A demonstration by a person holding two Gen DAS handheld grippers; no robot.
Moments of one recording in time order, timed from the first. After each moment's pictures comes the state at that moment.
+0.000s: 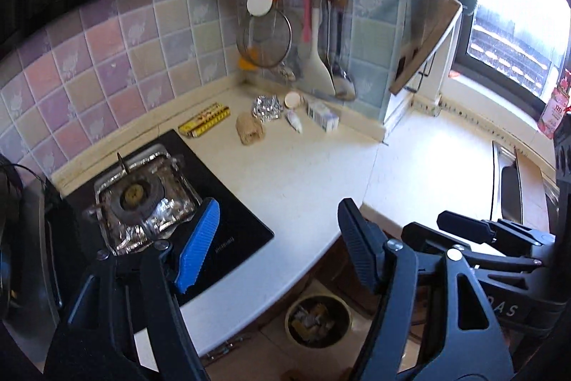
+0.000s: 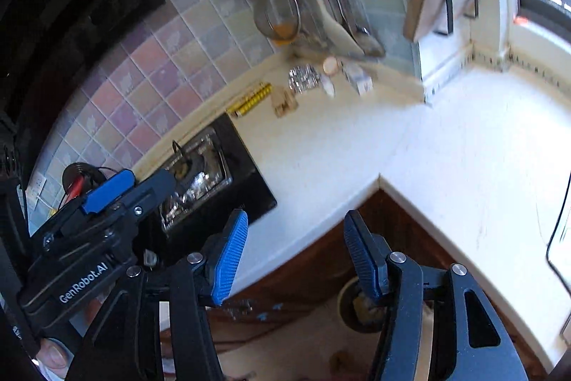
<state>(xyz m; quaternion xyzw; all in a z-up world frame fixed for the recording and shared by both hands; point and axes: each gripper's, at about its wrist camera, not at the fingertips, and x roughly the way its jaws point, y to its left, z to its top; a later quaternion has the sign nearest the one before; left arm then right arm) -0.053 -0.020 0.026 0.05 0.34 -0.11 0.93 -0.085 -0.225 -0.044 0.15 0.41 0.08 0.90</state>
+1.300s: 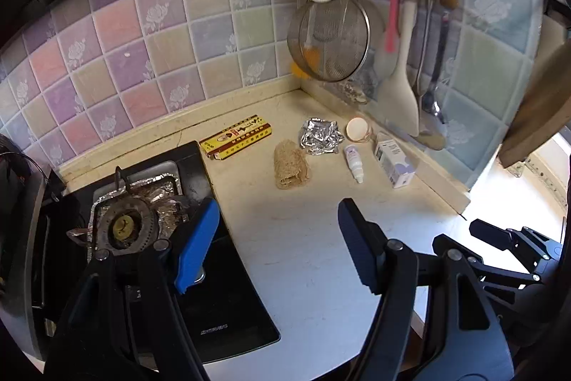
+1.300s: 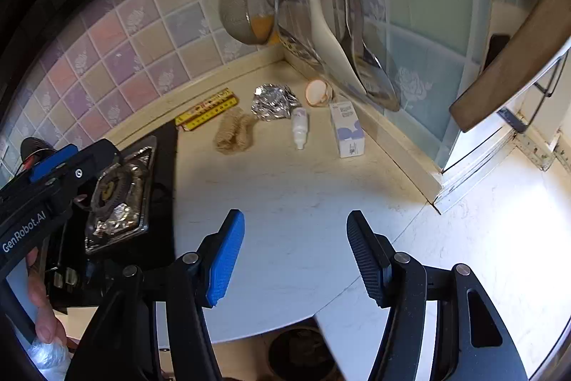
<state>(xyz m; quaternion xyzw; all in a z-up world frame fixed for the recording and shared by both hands) 0.152 -0.057 -0.035 0.02 0.36 0.04 0.93 0.187 -0.287 -0.134 0.05 0.44 0.11 0.89</state>
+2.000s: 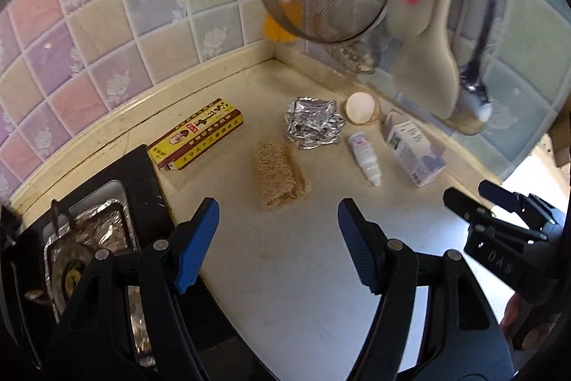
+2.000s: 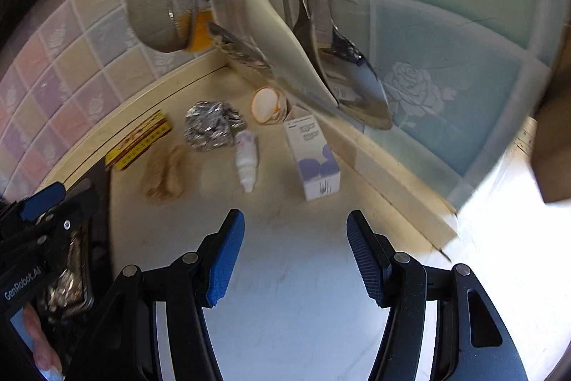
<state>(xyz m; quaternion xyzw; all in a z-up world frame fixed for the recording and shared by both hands) 0.283 -0.032 -0.115 0.04 0.42 -0.04 0.91 0.305 -0.270 -0.194 0.06 0.43 0.00 0.90</state>
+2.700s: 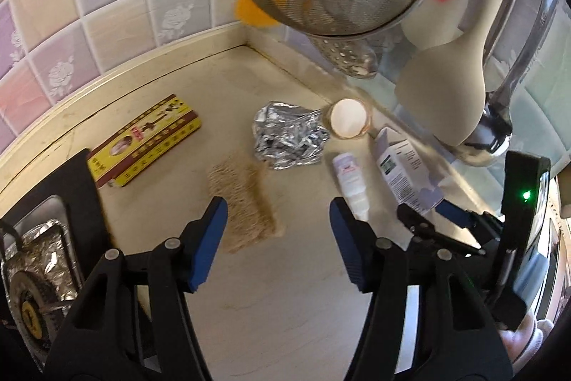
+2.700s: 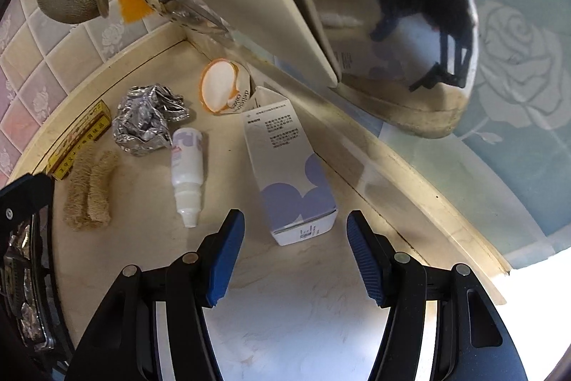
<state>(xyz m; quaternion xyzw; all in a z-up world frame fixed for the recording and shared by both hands) 0.357 -0.045 -0.146 -0.01 0.45 -0.09 0.89 0.392 -0.279 -0.267 0.05 0.47 -0.04 0.88</state>
